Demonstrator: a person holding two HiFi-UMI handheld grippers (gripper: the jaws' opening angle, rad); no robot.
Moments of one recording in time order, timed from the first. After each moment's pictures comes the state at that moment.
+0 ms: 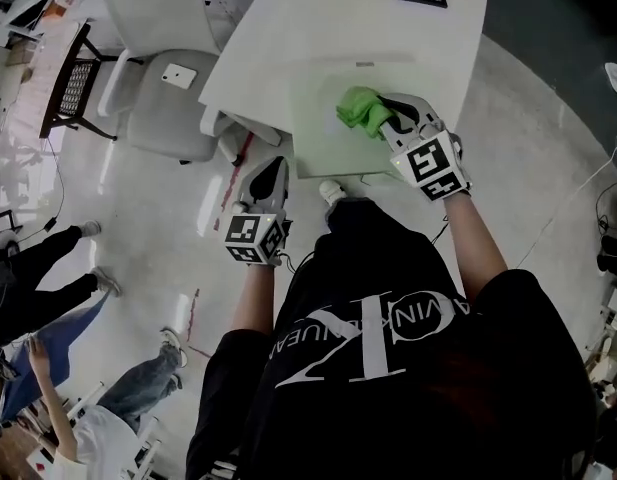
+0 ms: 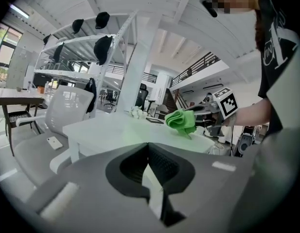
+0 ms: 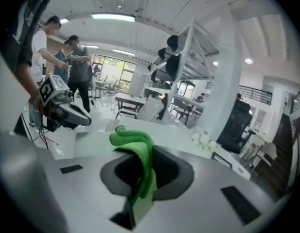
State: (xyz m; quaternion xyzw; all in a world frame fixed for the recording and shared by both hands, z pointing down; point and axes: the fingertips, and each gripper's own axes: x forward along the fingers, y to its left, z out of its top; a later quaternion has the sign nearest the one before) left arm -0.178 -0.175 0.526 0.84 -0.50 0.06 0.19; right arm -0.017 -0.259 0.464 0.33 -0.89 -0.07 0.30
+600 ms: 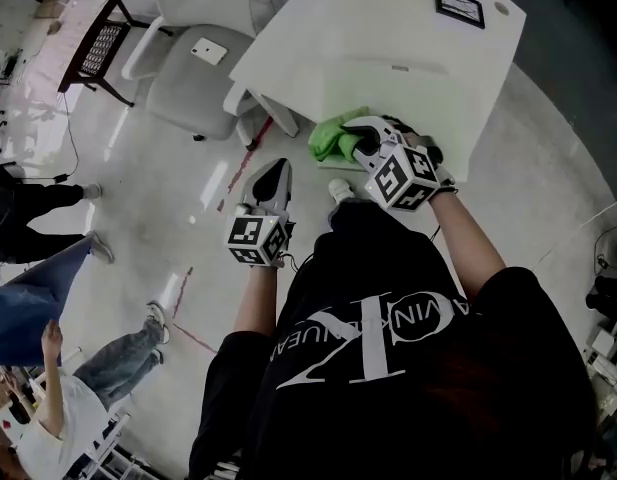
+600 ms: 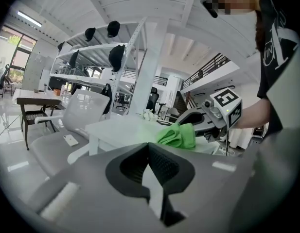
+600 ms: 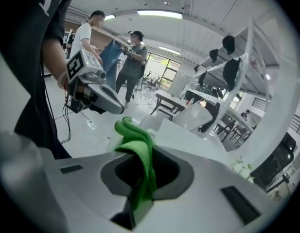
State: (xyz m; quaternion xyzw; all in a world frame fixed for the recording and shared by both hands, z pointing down) left arm -0.219 -0.139 0.525 0.81 -0.56 0.05 0.19; right arm -0.129 -0.191 0.504 0.09 -0.91 -0.18 0.36
